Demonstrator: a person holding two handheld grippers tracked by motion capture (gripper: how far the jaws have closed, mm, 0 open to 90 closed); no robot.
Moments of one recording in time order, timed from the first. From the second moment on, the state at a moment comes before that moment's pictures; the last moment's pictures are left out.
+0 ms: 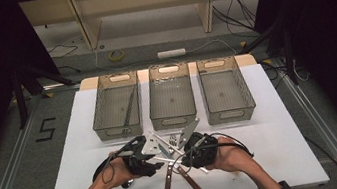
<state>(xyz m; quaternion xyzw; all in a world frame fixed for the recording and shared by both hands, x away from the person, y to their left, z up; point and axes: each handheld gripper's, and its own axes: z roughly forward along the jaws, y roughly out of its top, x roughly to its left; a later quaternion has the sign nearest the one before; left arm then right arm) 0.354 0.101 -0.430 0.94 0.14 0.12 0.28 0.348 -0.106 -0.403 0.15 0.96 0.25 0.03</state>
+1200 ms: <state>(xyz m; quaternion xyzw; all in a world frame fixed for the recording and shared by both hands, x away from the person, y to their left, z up) 0.345 0.101 -0.425 0.96 0.10 0.09 0.25 0.363 -0.128 -0.389 0.19 0.92 0.33 0.02</state>
